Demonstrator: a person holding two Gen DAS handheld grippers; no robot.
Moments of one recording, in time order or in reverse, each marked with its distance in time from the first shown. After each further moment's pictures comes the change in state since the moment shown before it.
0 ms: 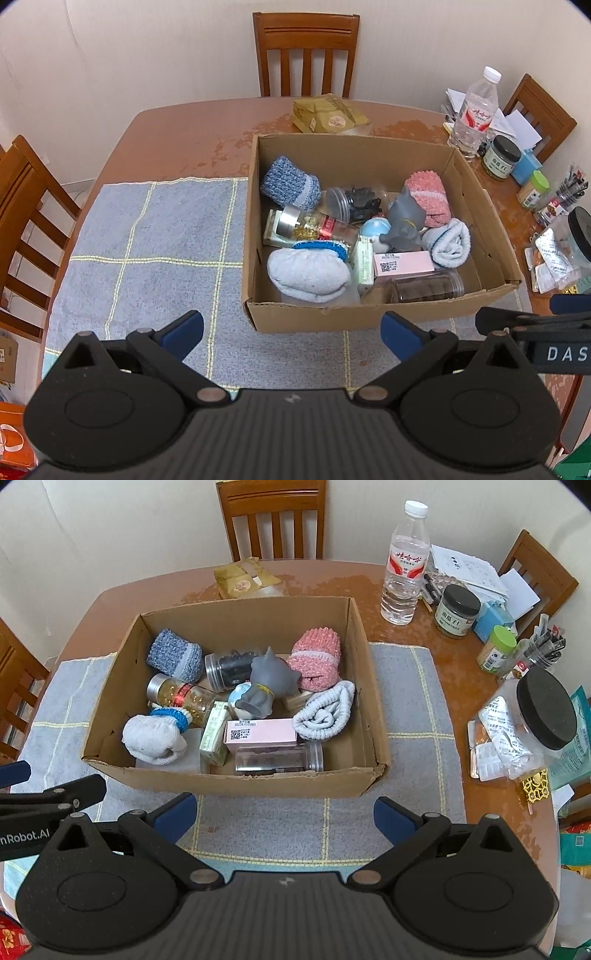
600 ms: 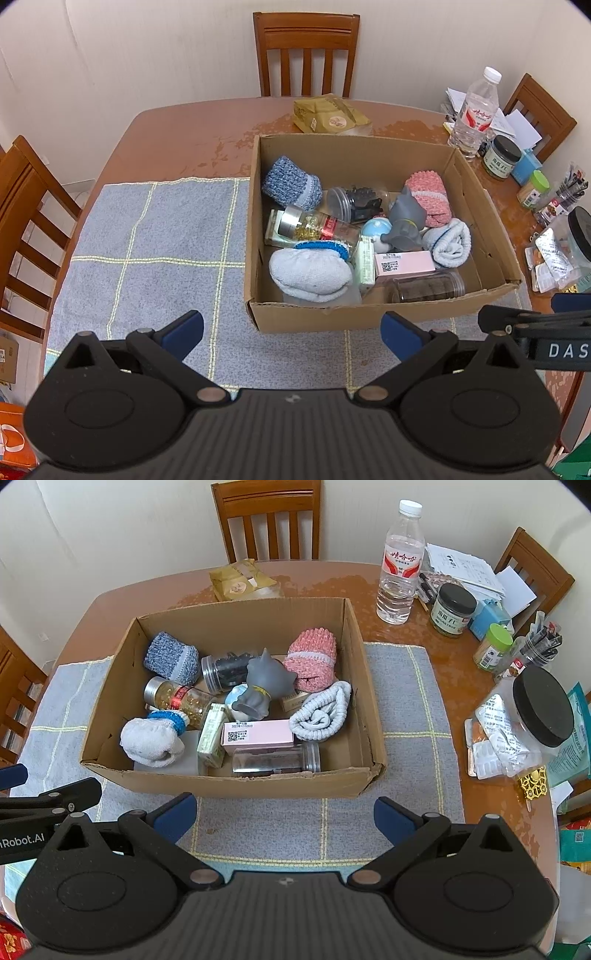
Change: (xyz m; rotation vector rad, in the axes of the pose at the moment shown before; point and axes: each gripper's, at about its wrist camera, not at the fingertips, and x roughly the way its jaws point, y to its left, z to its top) left arm -0.001 0.002 0.001 0.001 0.001 0.000; right arm -0.001 -0.002 0.000 0.010 -0.003 -0.002
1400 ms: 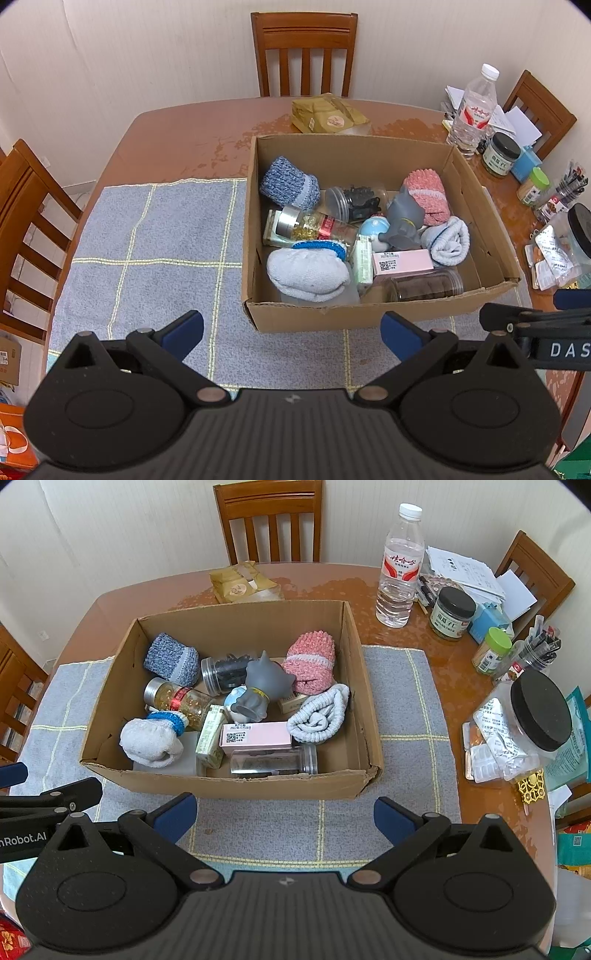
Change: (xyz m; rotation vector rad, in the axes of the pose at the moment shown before) left arm -0.002 -0.006 -0.001 0.010 0.002 0.009; right arm -0.001 -0.001 0.001 -0.009 -0.005 -0.005
